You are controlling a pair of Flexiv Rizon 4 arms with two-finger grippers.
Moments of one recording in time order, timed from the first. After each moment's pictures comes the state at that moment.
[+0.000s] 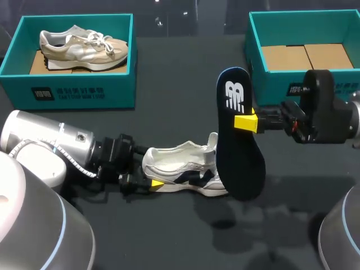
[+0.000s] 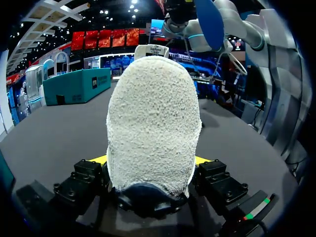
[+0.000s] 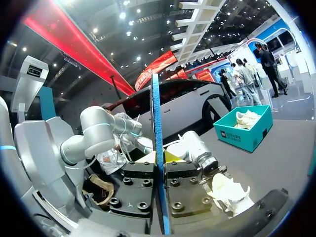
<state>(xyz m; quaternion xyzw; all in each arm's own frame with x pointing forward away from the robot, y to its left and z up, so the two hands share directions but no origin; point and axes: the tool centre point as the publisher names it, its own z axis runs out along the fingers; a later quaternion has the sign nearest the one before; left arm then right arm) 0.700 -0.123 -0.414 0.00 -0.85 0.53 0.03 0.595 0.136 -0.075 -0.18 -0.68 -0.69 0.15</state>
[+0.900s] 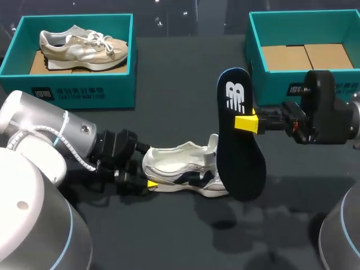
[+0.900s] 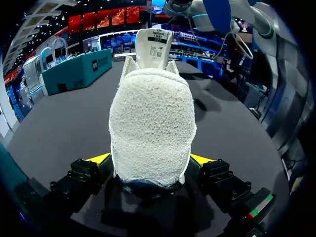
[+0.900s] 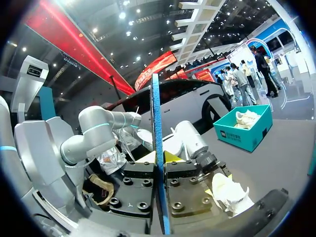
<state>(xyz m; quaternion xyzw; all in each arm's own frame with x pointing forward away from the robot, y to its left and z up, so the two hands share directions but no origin) 0.701 -0.103 -0.408 0.00 -0.91 0.42 0.01 0.593 0.135 -0.075 -0.18 -0.69 -0.69 0.14</state>
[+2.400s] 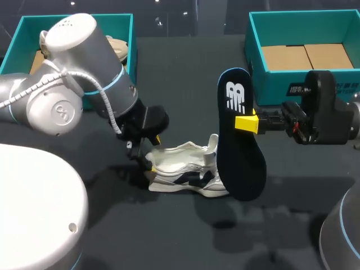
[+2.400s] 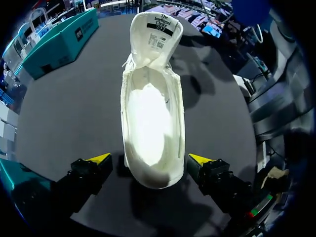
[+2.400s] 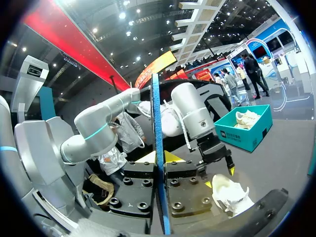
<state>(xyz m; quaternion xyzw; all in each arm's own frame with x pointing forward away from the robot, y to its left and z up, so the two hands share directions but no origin) 0.708 -0.100 -0.349 -0.03 -0.98 0.17 0.04 0.593 0.135 -0.075 -0.18 -0.69 -0.69 0.14</state>
